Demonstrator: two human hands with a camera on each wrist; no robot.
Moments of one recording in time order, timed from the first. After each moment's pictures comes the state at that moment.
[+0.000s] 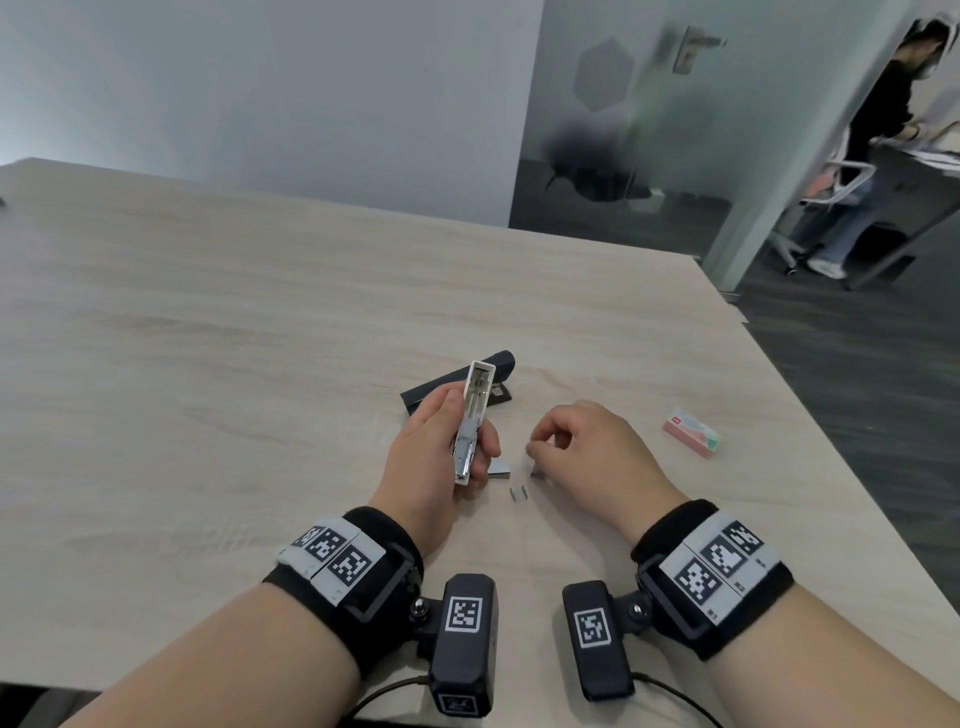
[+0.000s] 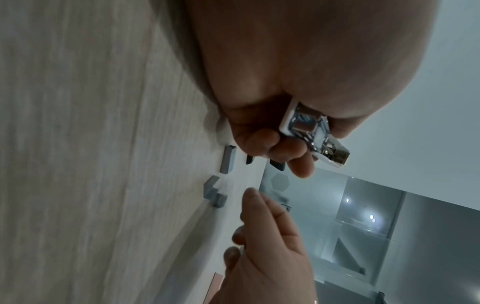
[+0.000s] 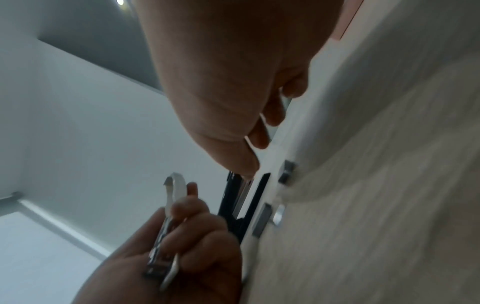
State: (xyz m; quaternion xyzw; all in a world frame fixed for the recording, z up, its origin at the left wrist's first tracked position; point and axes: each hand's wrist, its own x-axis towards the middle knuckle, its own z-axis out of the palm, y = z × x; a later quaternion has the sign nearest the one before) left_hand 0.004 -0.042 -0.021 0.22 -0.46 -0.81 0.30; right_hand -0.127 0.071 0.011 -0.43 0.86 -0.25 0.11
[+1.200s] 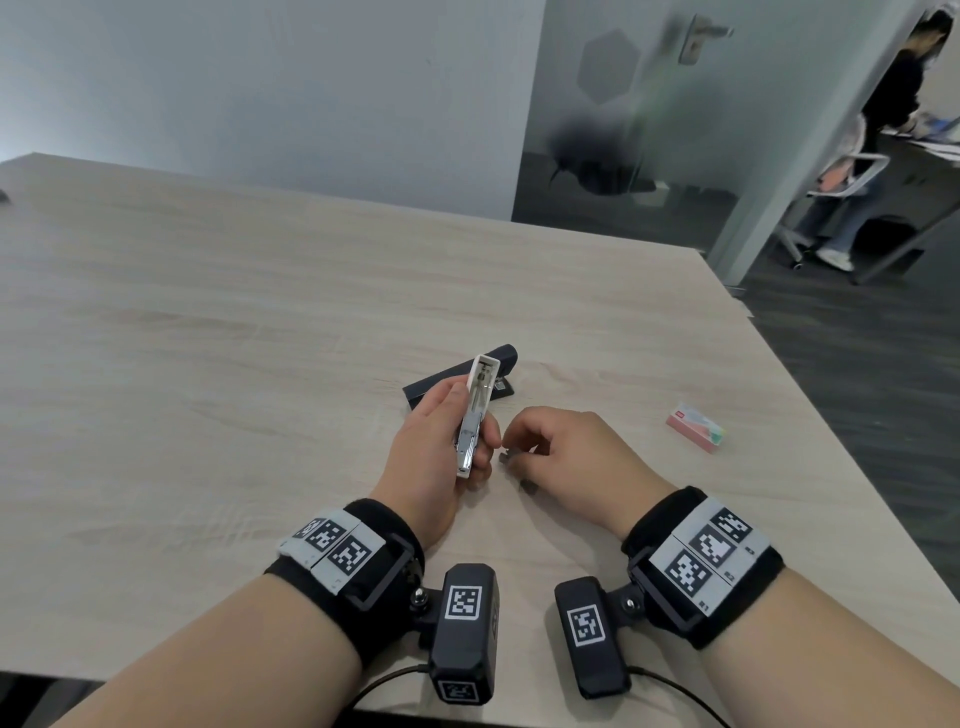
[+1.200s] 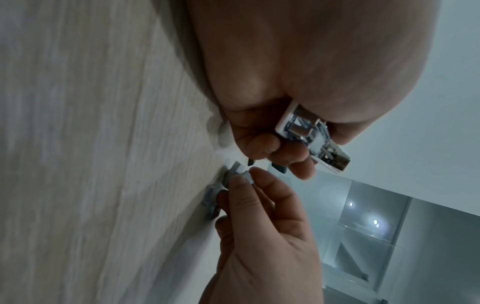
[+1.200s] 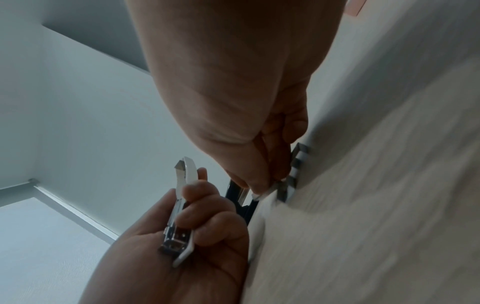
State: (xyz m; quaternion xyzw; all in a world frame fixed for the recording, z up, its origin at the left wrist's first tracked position) left_hand 0.004 -0.043 -0.018 0.23 -0.46 -0.81 0.29; right_hand -0.116 0.064 0.010 -0.48 0.81 -0.27 0.20
